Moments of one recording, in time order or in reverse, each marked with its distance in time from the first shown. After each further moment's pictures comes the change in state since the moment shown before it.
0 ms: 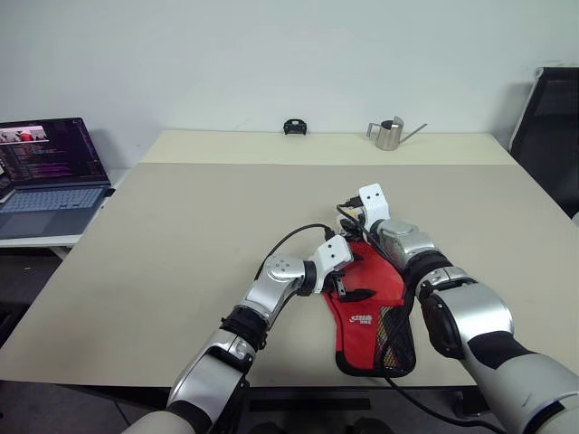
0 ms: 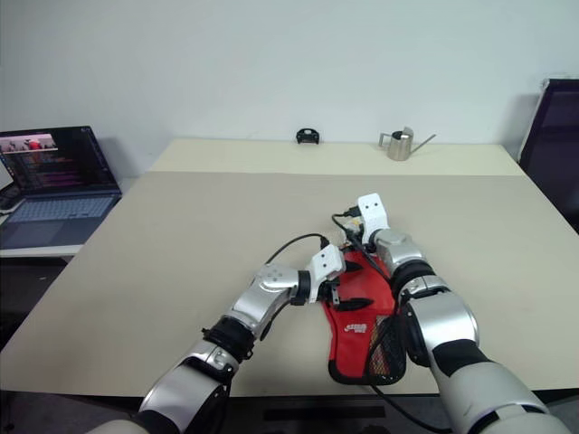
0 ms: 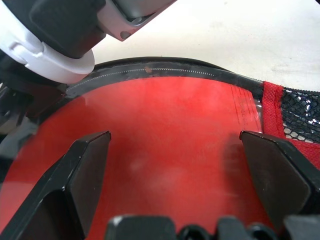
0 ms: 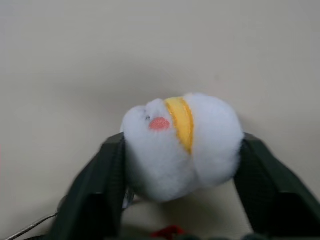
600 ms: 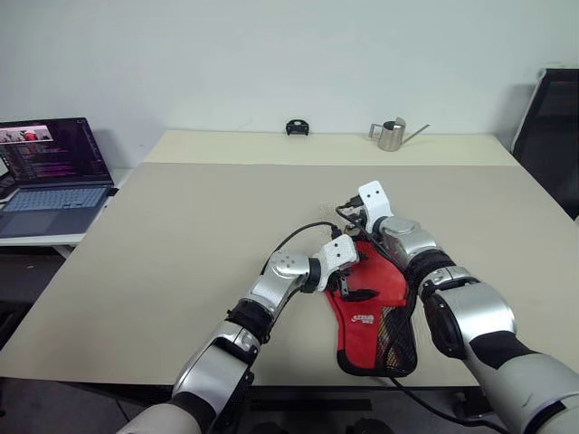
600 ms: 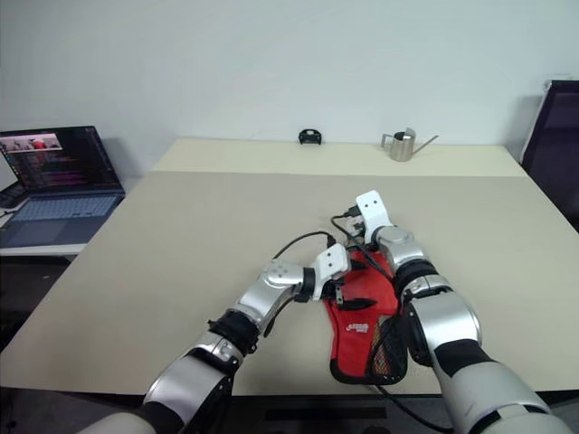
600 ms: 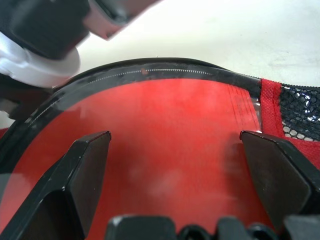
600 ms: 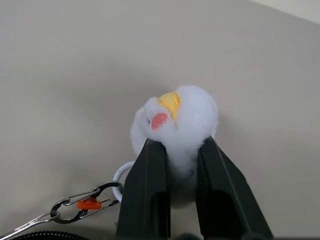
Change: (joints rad) left arm -0.067 -0.023 -0.016 0.114 0.030 -0.063 -0.016; right arm 0.002 -0.033 0.011 -0.032 -0.065 -0.028 0.032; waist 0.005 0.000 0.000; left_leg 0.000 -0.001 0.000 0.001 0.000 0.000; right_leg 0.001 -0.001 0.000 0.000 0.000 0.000
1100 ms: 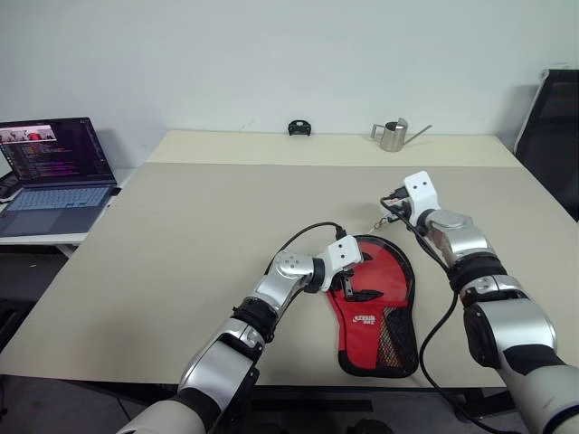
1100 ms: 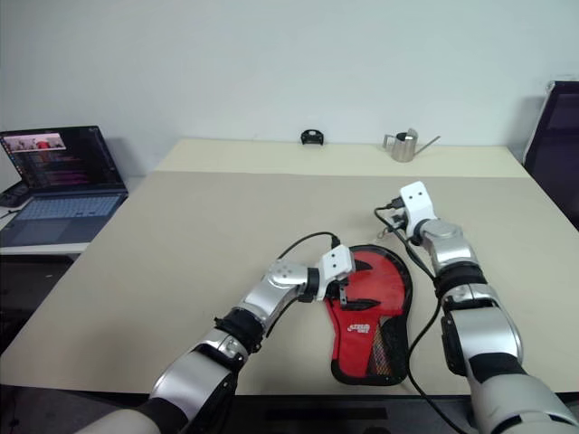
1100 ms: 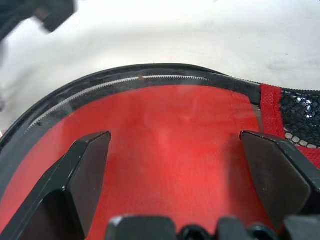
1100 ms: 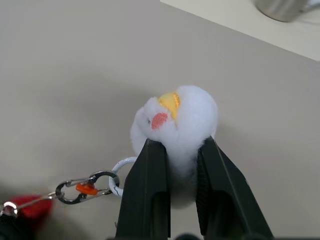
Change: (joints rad) left arm -0.014 -0.018 0.000 0.060 0.005 -0.064 -0.003; right arm 0.166 -0.212 -0.020 -0.309 0.023 0.148 0.085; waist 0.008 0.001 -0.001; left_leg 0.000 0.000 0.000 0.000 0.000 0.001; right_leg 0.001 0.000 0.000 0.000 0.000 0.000
